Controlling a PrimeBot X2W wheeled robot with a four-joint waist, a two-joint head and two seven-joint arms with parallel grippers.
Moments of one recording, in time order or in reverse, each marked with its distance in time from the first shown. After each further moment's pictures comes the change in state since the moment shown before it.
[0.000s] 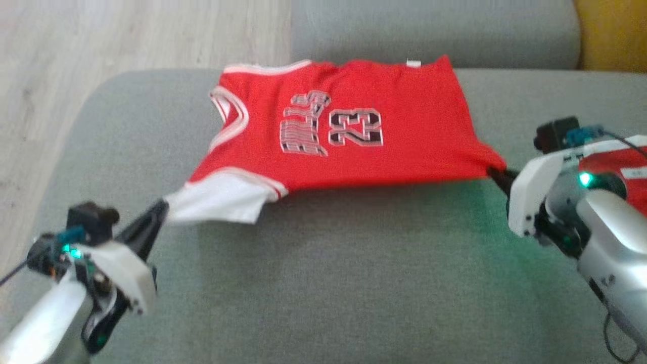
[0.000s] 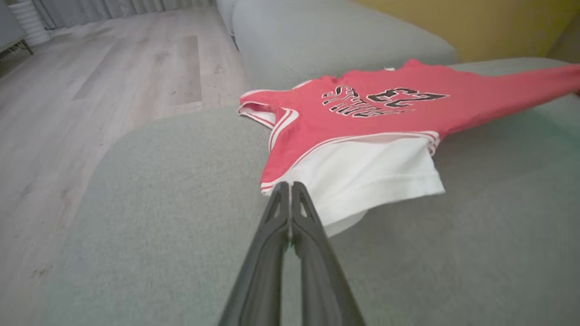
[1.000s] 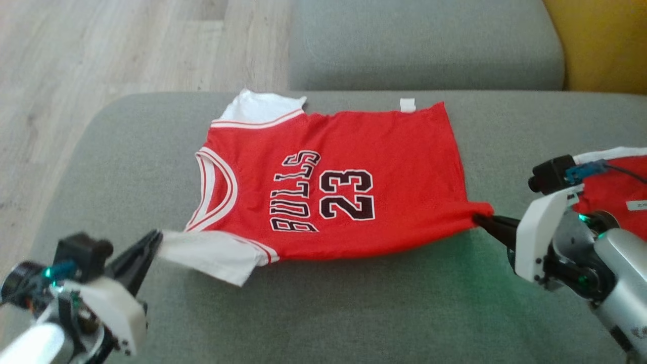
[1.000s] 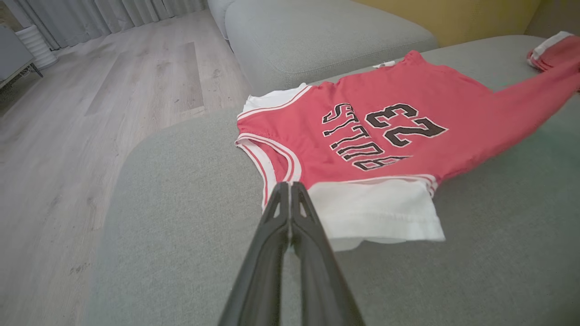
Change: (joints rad) left arm 0.288 0.256 0.030 -0.568 -0.032 0.223 0.198; right arm 0.279 -0.160 -0.092 -0.474 0.132 0.000 0.248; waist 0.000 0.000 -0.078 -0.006
